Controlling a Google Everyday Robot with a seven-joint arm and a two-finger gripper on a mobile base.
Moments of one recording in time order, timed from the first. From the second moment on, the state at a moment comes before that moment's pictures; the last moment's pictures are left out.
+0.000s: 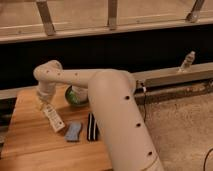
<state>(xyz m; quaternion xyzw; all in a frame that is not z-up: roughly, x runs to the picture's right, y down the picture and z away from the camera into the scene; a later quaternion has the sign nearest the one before) -0.351 0.084 0.822 -0.41 -0.09 0.33 0.85</state>
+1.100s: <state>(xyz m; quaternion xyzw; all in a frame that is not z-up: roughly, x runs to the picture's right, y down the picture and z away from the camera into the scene) -0.342 0.049 0.816 -0.37 -0.23 0.37 0.82</state>
